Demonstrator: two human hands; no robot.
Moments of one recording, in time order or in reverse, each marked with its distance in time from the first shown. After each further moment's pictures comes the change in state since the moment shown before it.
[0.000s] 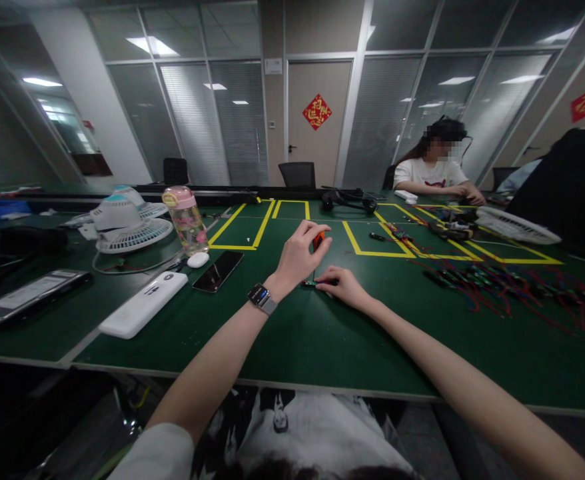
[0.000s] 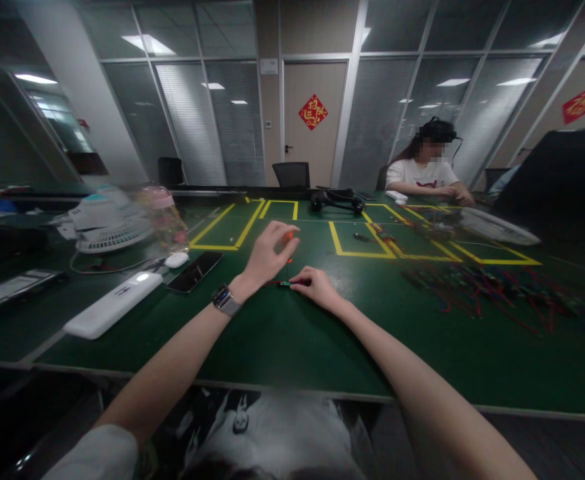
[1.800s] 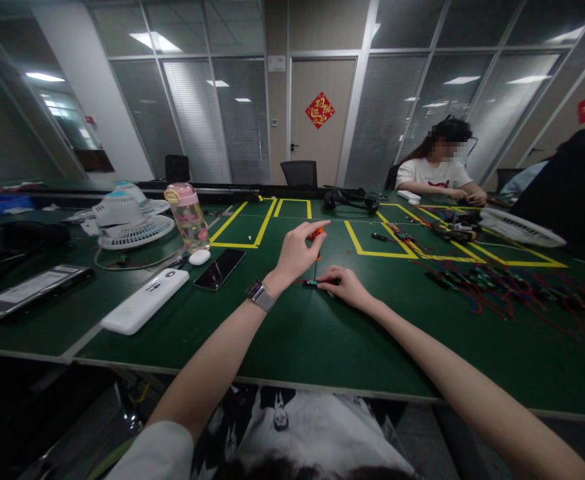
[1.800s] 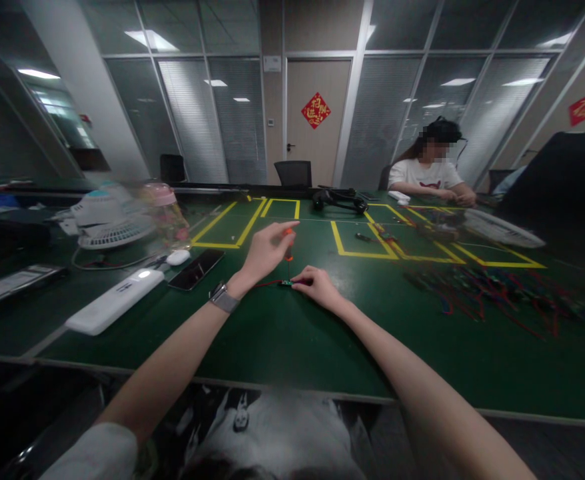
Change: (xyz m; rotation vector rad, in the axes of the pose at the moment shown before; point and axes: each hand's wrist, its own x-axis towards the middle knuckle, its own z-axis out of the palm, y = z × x) left_hand 0.004 -0.003 -0.006 -0.047 -0.019 -0.156; right_hand 0.001 0.004 0.001 -0.010 -0.012 -0.001
